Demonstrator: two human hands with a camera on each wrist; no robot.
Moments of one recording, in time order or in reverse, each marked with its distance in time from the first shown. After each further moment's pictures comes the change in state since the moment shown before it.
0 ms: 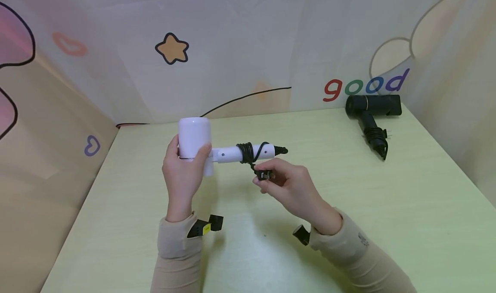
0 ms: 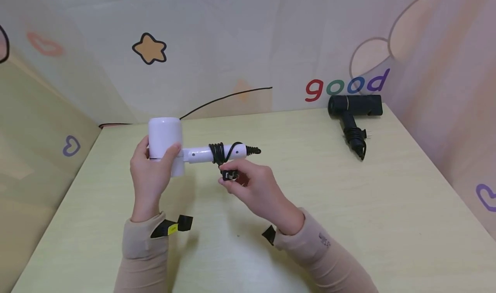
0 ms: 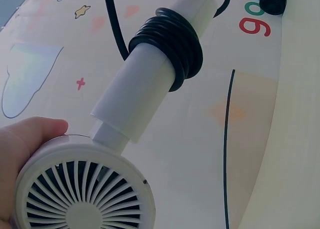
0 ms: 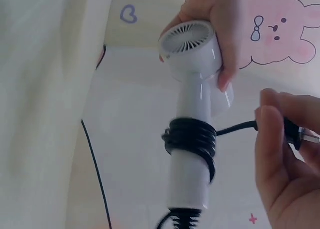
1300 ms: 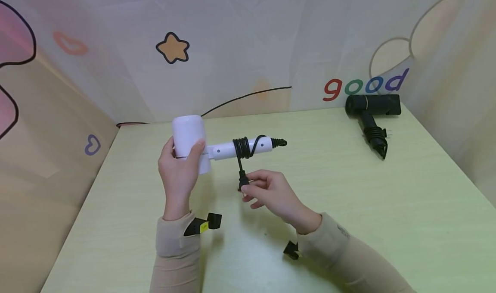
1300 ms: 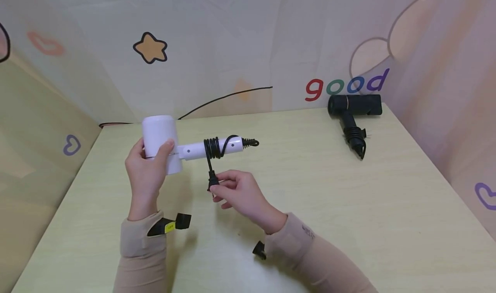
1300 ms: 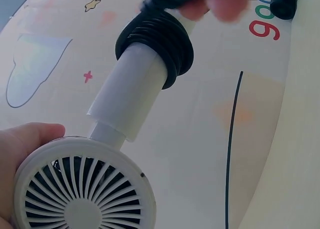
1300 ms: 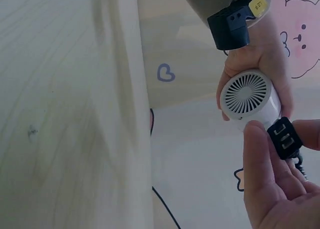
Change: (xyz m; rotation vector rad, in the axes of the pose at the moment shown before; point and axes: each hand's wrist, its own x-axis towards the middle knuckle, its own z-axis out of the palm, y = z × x) left_hand 0.003 0.000 -0.005 -0.089 0.034 -0.062; right_hand 0.000 0.023 0.035 0.401 -0.171 0.570
